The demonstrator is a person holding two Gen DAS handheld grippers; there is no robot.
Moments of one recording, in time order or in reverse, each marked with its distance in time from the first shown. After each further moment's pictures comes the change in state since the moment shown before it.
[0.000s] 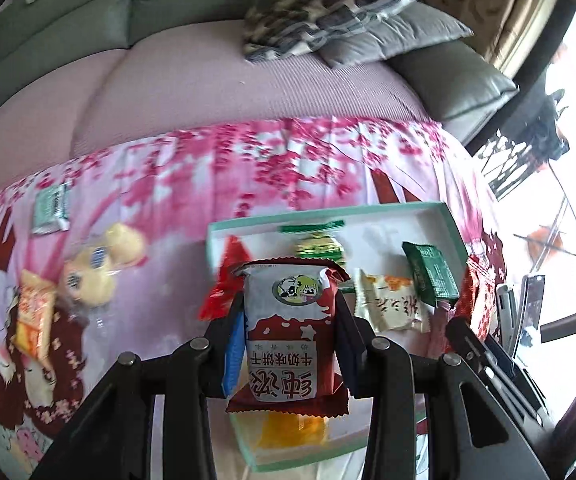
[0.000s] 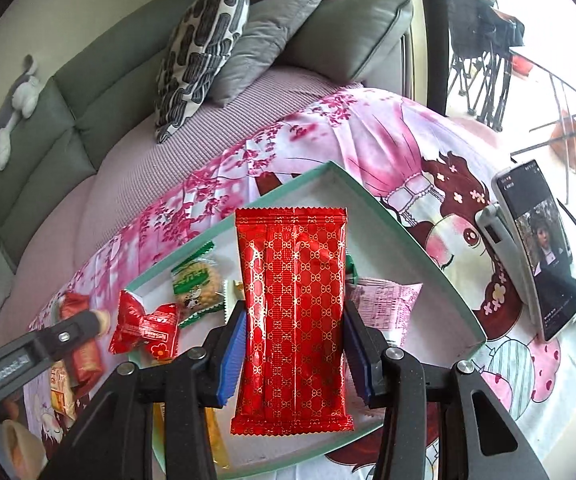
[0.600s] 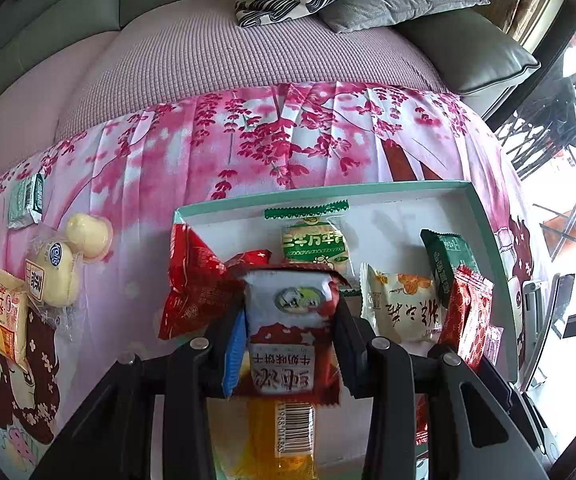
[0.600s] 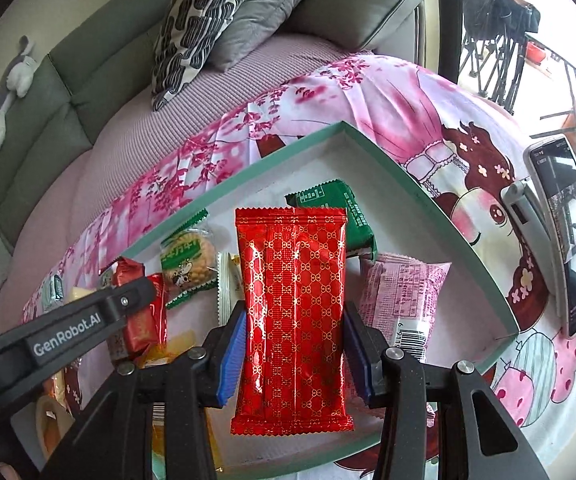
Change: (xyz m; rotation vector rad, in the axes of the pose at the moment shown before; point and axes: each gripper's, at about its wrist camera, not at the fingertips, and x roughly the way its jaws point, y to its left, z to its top) left arm 0.048 -0.015 0.004 -0.005 0.074 0.053; right arm 0.030 0.007 -0.010 -0.024 0.095 0.000
